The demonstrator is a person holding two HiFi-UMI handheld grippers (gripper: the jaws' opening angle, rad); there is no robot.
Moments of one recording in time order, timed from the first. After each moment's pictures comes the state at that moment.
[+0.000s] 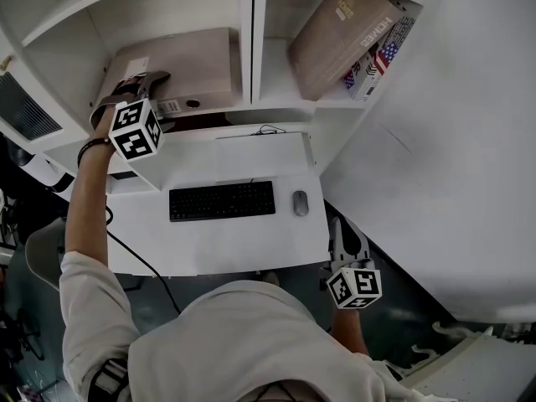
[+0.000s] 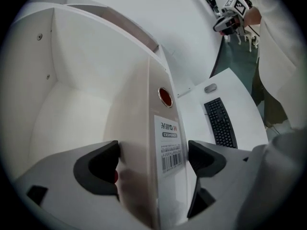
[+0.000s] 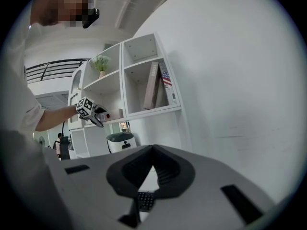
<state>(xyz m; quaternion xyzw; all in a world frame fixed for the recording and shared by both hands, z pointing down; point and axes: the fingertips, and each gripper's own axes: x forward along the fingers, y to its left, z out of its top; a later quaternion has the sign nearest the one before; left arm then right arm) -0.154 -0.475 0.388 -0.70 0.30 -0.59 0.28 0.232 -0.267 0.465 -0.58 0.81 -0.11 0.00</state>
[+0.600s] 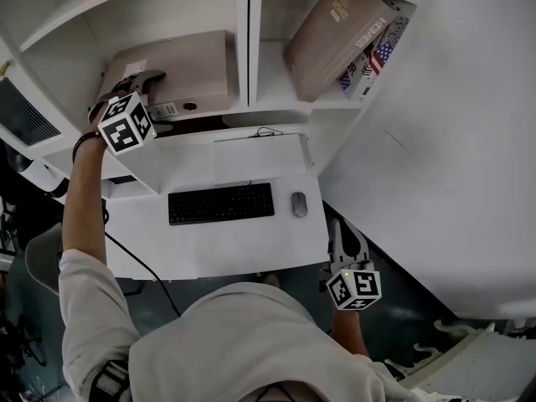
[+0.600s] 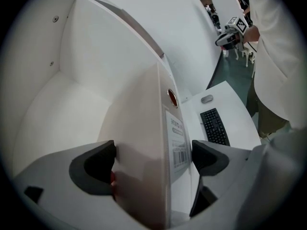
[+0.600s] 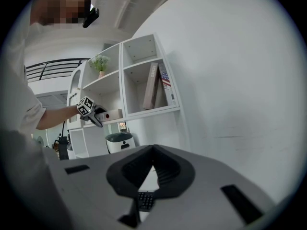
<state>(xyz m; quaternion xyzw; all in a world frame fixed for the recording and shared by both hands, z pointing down) -0.155 -0.480 0.386 -0.75 0.28 -0.55 0.24 0.234 -0.262 0.464 -0.59 0.80 -0.11 0.00</state>
